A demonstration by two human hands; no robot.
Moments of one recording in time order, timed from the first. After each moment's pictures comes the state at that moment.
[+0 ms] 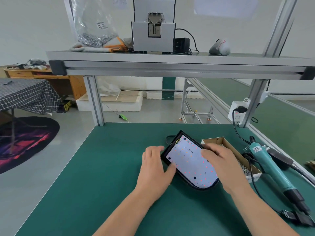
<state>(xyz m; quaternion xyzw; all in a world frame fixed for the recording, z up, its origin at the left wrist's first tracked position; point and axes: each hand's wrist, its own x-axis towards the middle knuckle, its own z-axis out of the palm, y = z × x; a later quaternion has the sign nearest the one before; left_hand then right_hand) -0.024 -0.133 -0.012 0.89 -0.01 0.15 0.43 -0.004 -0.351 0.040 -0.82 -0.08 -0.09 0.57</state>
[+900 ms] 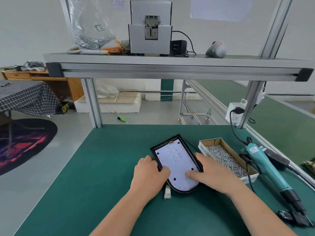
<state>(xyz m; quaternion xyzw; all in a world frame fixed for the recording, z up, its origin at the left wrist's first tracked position) -0.023 -0.129 -0.004 0.93 0.04 0.07 0.37 0.009 -0.358 0.027 -0.93 -0.14 0.09 0.31</state>
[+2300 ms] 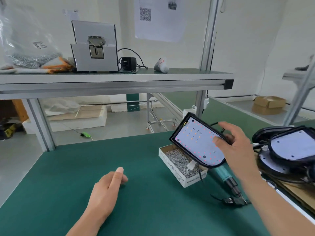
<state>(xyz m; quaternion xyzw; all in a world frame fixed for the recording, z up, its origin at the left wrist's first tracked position) -0.029 -0.120 -0.010 0.82 0.07 0.06 0.56 -0.019 -0.503 0.088 -0.79 -0.01 -0.34 0.51</state>
